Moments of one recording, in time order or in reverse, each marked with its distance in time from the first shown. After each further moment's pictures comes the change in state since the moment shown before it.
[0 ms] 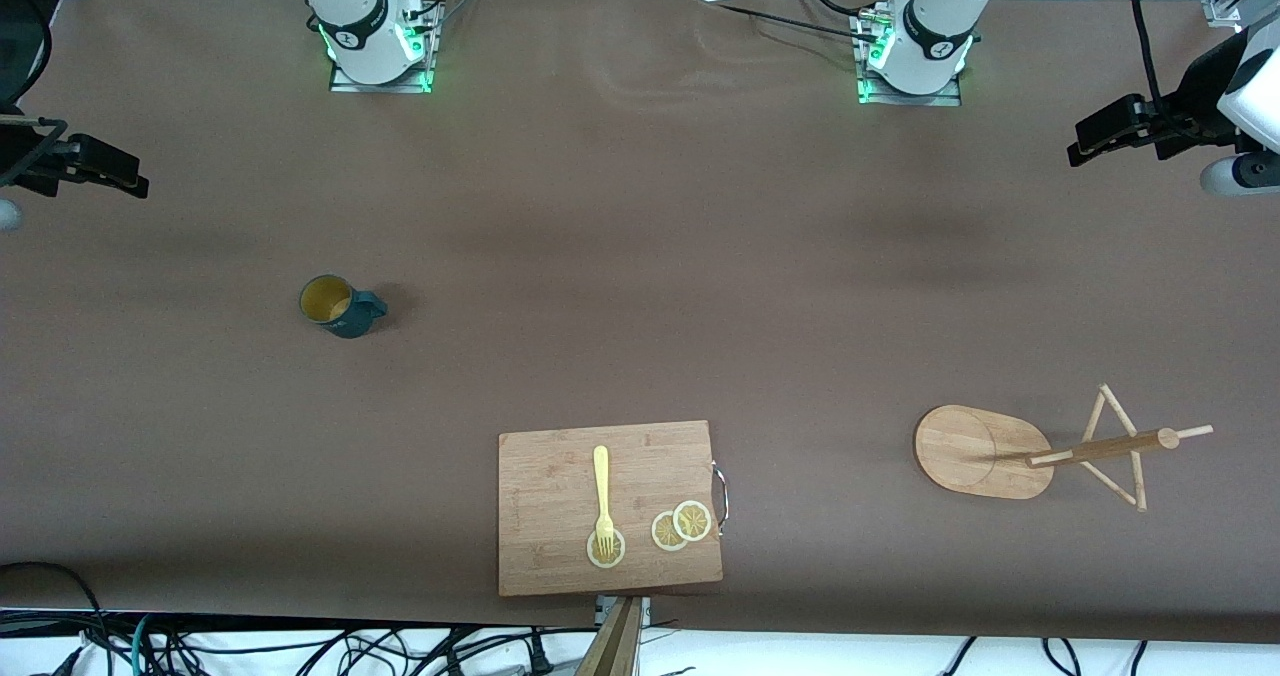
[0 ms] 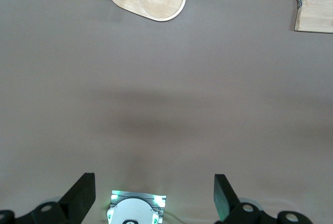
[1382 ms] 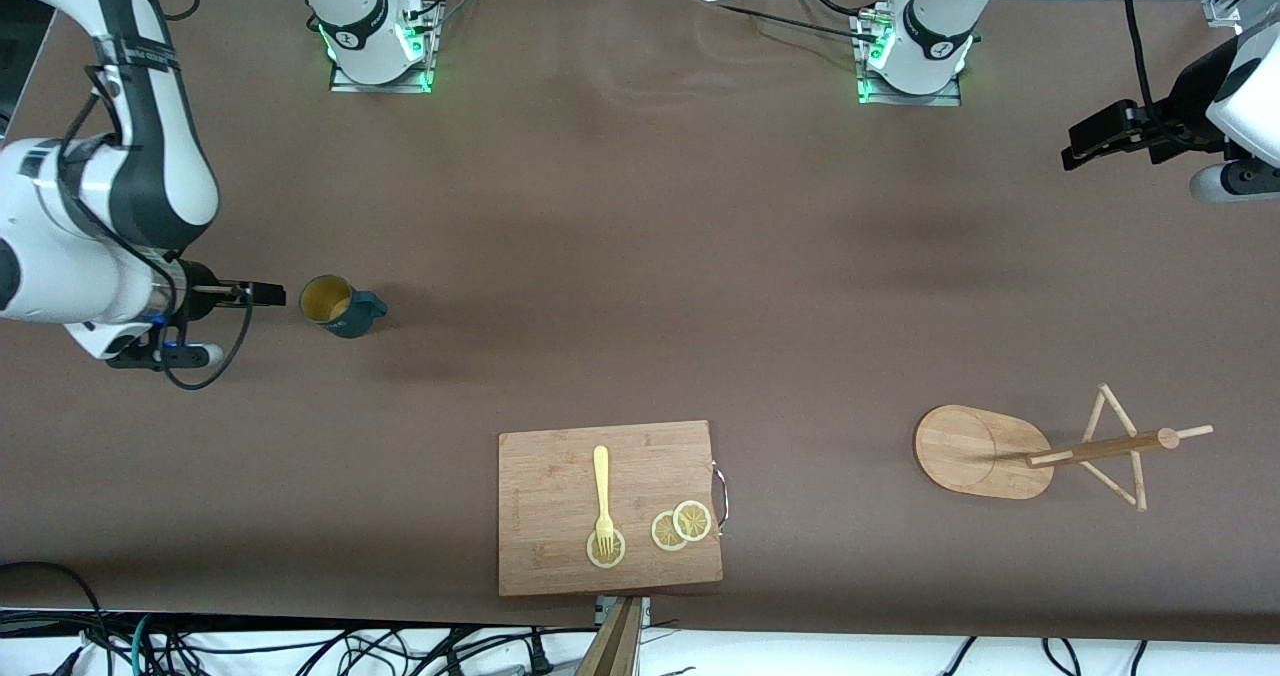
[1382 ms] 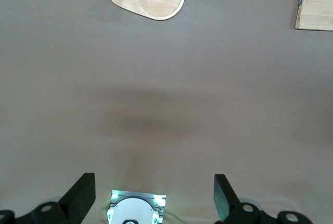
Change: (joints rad) left arm -0.003 0.009 -0.003 0.002 0.000 0.000 0.000; right arm 0.005 0.272 0.007 -0.299 0.059 0.458 0.000
